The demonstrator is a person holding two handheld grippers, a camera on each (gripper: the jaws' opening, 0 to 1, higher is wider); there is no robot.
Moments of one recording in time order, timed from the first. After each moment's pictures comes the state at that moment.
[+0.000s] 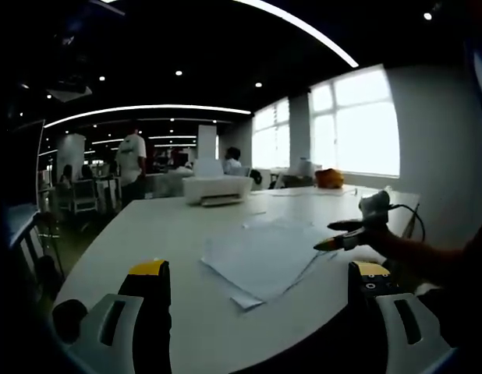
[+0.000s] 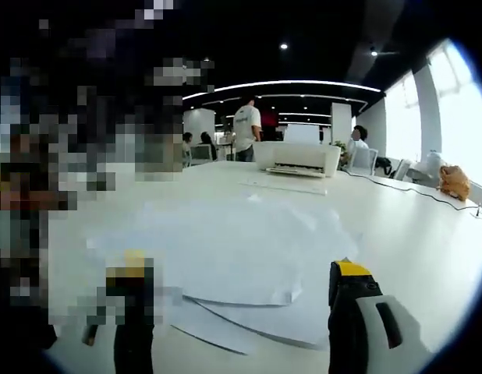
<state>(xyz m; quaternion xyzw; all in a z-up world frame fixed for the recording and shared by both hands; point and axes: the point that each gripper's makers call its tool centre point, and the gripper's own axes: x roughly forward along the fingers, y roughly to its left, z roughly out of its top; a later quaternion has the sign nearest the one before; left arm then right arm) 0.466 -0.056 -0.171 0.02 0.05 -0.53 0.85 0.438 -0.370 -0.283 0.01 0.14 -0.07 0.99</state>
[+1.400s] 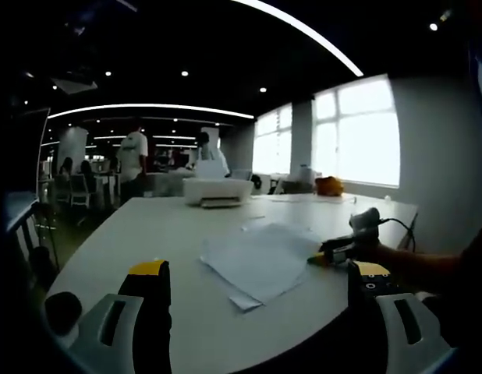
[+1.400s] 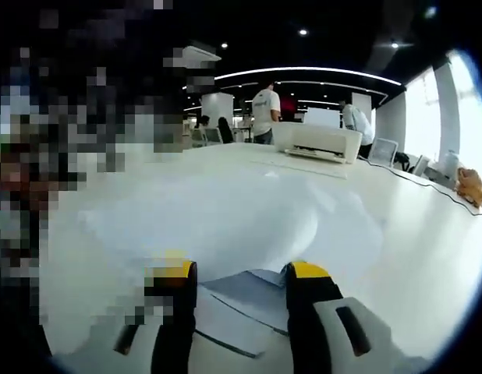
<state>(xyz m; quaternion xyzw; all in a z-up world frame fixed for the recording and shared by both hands) 0.469 -0.055 -0.171 0.00 0.05 -0.53 0.85 0.447 -0.357 -0.312 0.00 0.19 -0.01 0.98</state>
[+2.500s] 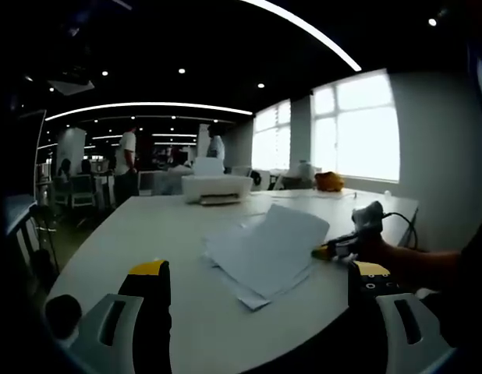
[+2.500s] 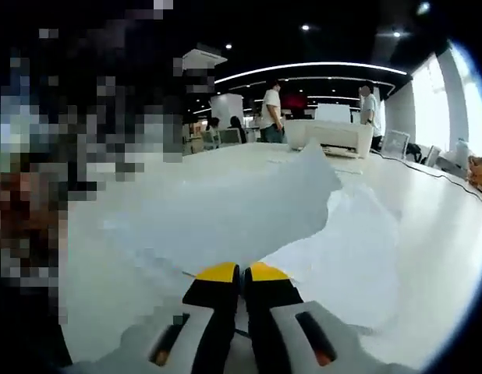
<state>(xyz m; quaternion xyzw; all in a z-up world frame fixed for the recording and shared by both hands) 0.472 -0.060 -0.175 0.01 0.06 -0.53 0.84 0.445 -0.341 -0.307 0.03 0.19 0.03 0.98</state>
